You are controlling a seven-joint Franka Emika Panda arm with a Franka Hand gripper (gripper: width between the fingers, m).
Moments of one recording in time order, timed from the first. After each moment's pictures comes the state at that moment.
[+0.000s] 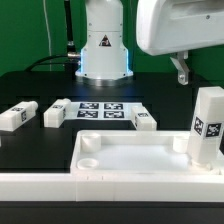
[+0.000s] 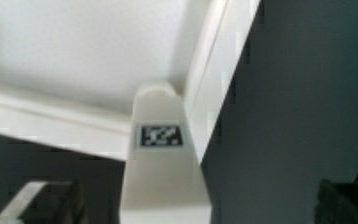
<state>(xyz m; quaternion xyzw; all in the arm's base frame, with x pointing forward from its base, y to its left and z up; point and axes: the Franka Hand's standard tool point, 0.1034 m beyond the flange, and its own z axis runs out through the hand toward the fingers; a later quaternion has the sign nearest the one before) 0.625 0.110 0.153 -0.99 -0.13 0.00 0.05</state>
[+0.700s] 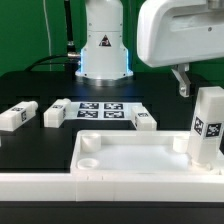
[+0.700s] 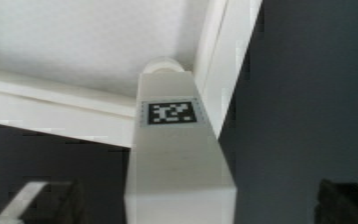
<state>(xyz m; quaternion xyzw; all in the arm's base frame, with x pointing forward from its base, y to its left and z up) 0.642 0.111 0.141 -0.99 -0.11 -0.01 0.04</state>
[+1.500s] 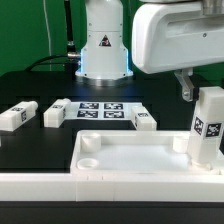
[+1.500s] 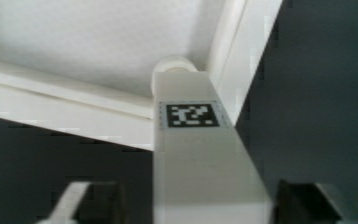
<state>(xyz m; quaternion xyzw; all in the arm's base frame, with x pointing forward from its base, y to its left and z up) 0.643 0.103 0.135 -0.99 -0.12 -0.01 0.04</state>
